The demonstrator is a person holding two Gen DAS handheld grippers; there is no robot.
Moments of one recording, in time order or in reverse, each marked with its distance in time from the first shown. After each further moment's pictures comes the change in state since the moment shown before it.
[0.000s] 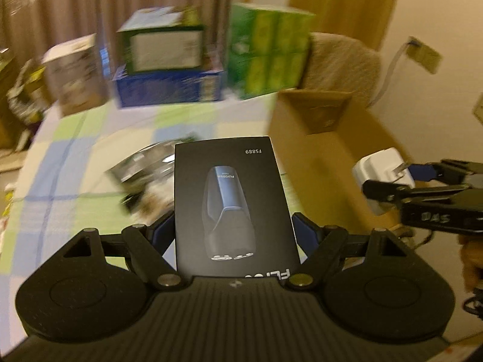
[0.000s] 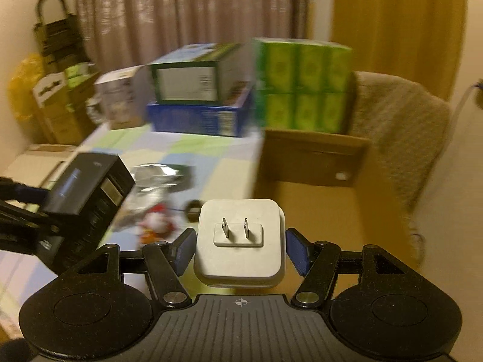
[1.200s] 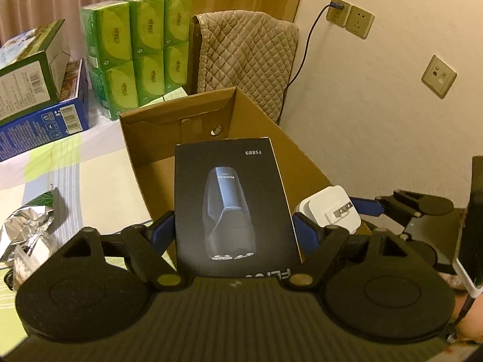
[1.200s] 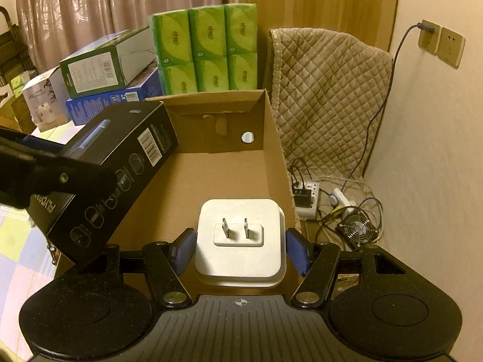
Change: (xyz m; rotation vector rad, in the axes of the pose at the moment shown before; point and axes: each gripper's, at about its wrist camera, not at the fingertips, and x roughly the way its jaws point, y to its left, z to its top) left arm 0.104 -0.162 0.068 0.166 0.069 -0.211; right arm 0.023 -0.127 -0.036 0.128 0.065 -0.095
